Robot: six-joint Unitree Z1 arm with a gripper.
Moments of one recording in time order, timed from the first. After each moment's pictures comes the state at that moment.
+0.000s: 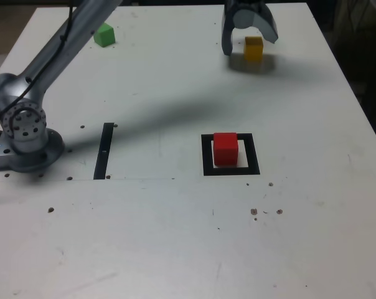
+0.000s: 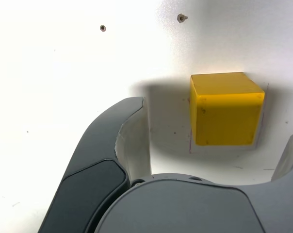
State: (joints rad) arm 0.60 2.53 -2.49 1.54 0.12 0.67
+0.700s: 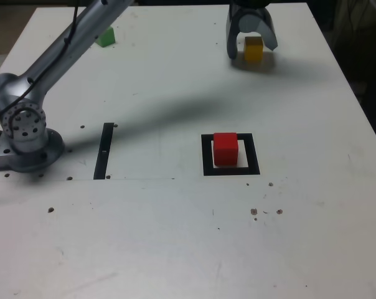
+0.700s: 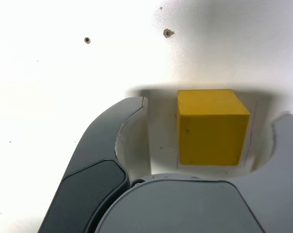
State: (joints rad) arm 0.58 2.59 -2.56 1.55 0.14 0.63
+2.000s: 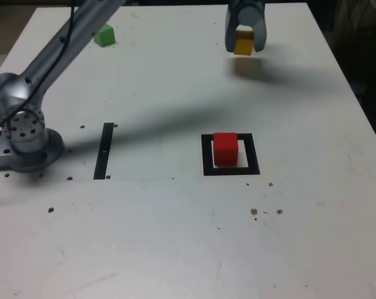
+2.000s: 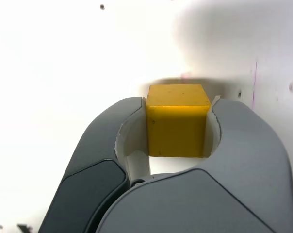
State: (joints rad) arm 0.52 2.50 -2.51 1.61 0.17 0.60
